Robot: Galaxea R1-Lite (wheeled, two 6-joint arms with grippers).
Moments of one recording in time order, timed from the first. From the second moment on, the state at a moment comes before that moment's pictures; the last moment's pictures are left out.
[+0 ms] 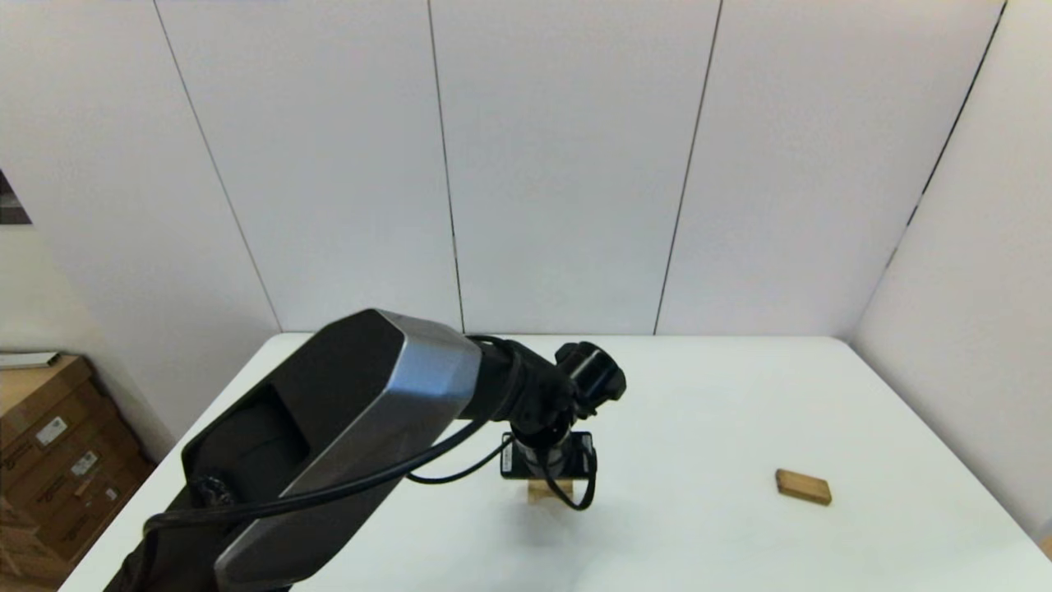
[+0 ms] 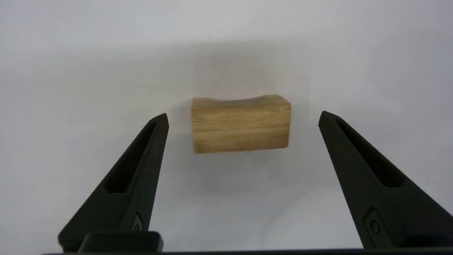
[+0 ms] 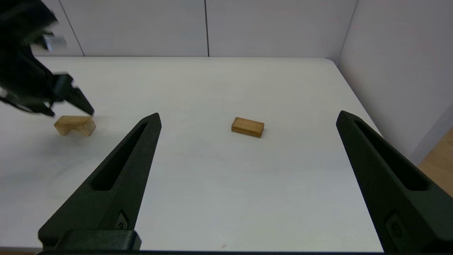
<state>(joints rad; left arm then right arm) -0.79 2.50 -1.83 0.53 0.16 -0.71 0.00 0.00 -0.01 0.04 0.00 0.00</state>
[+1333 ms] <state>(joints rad) -0.21 0.79 -1.18 0.80 0.37 -0.37 0.00 0.00 -0.01 0.04 0.00 0.00</state>
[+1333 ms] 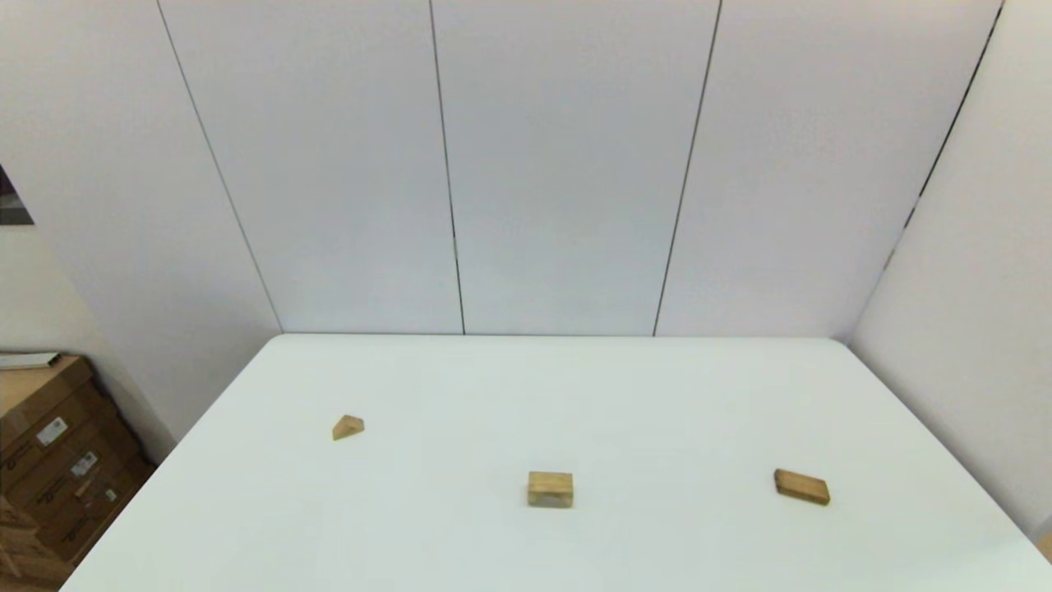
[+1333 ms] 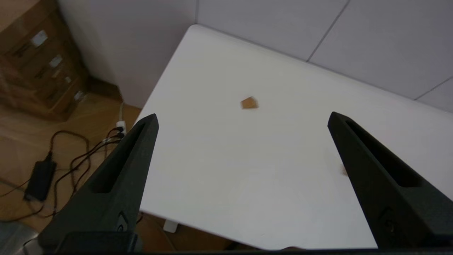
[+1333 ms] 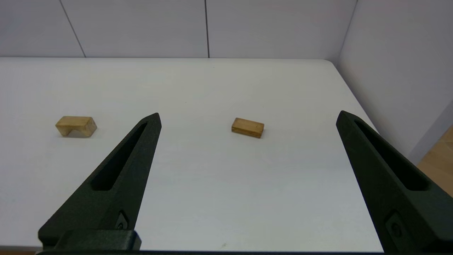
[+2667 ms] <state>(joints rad) -0.01 0.19 -0.35 0.41 0.17 -0.04 0.00 0.00 -0.01 0.04 0.00 0.00</state>
